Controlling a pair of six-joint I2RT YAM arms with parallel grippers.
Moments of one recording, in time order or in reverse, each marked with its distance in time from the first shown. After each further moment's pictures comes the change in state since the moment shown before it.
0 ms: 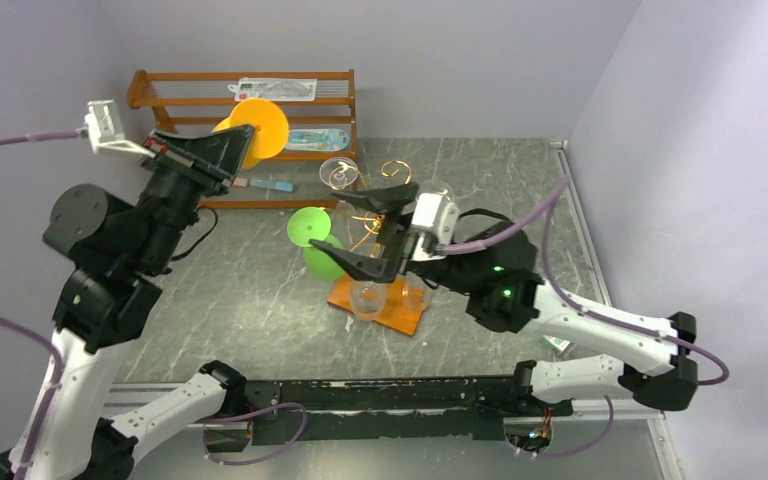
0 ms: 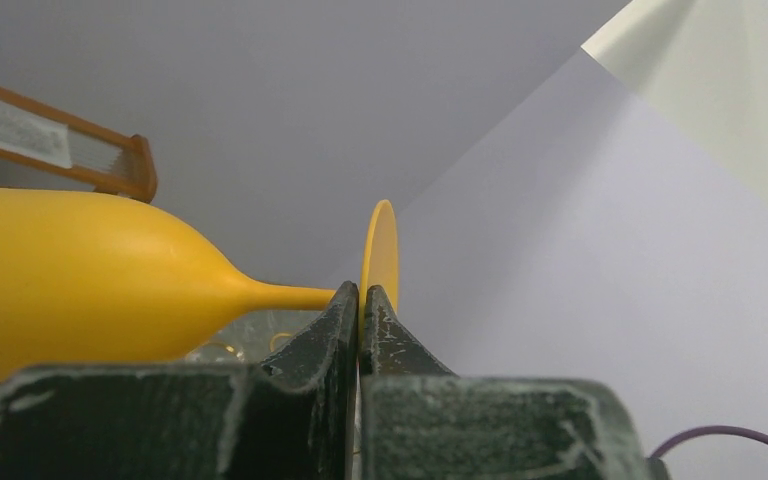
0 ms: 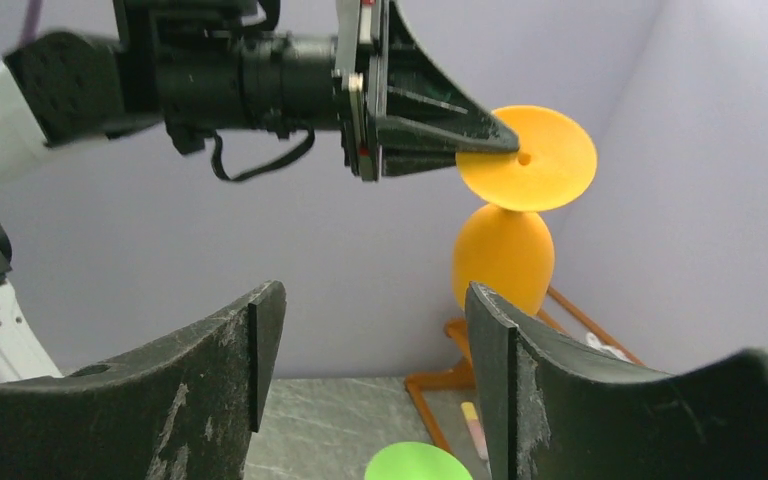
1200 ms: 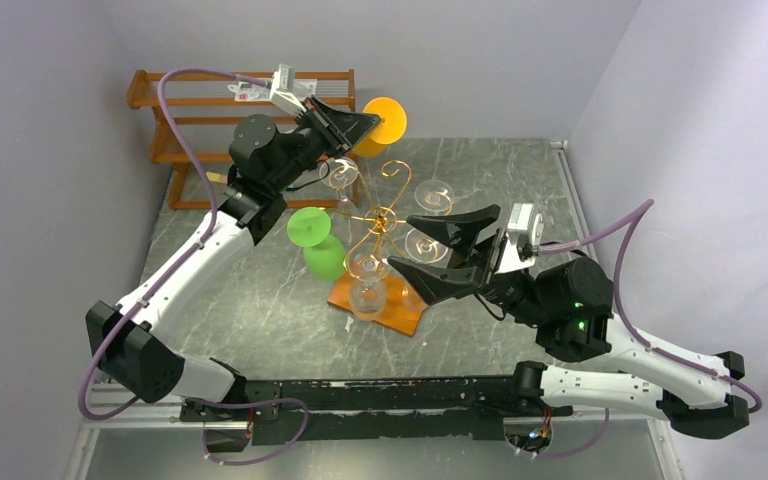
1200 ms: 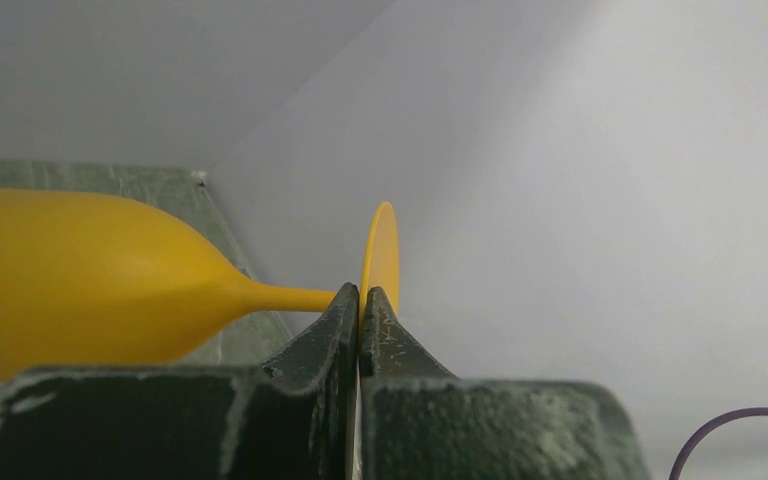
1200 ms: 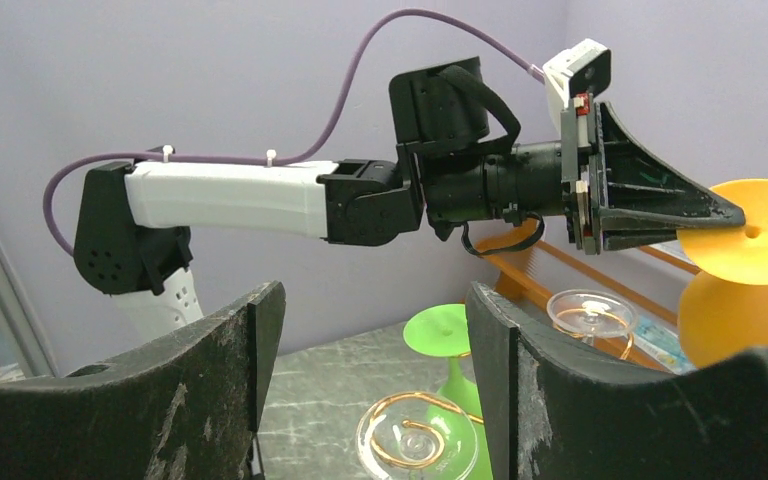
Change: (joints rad) left arm -0.006 0.542 -0.132 0.621 0.414 -0.150; right arm 0.000 -0.431 -0.239 -0.206 0.201 0.262
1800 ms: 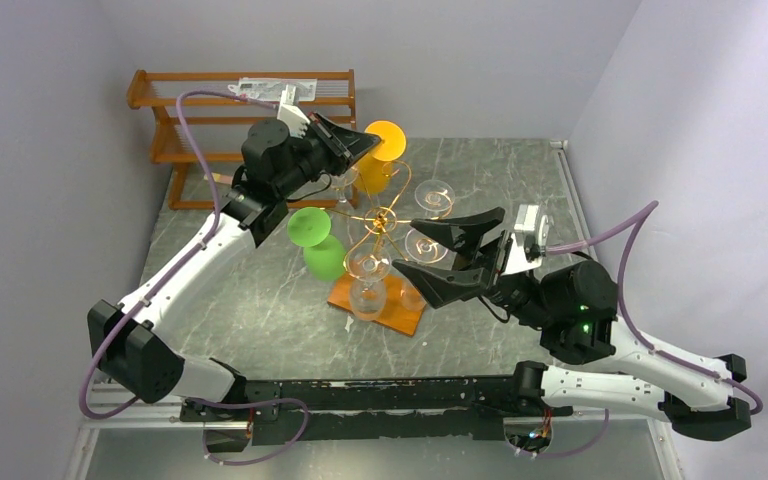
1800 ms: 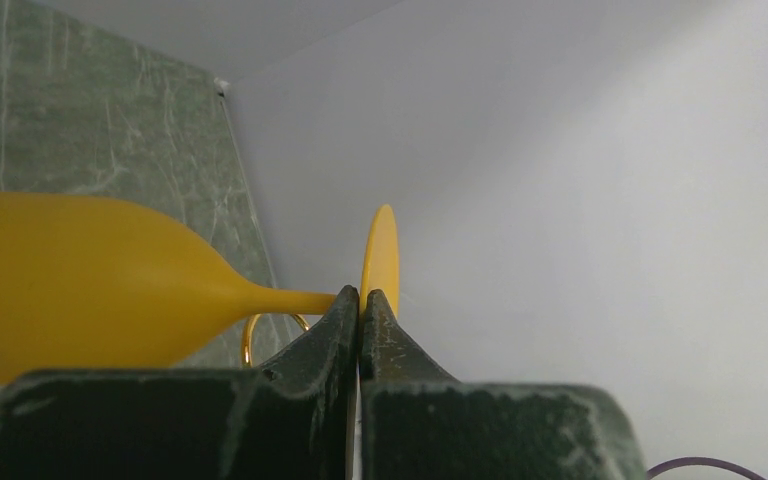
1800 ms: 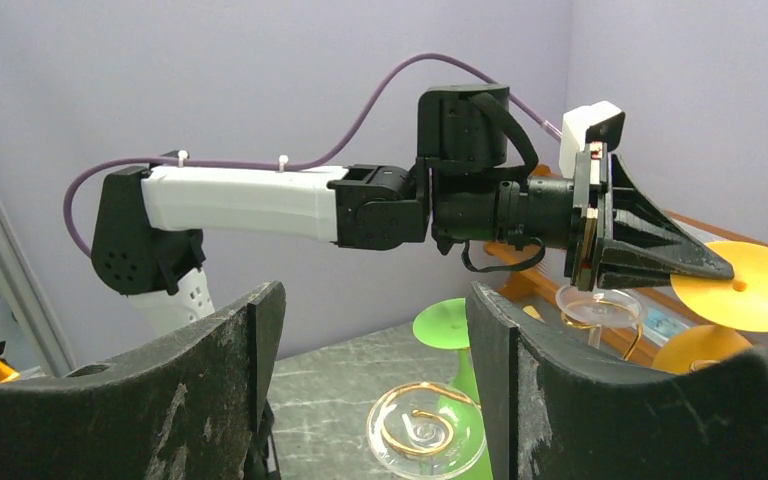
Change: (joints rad) left arm 0.000 0.000 -0.031 -0.178 -0.028 -0.199; right arm 0.000 -0.028 -0.017 -0.009 0.000 0.041
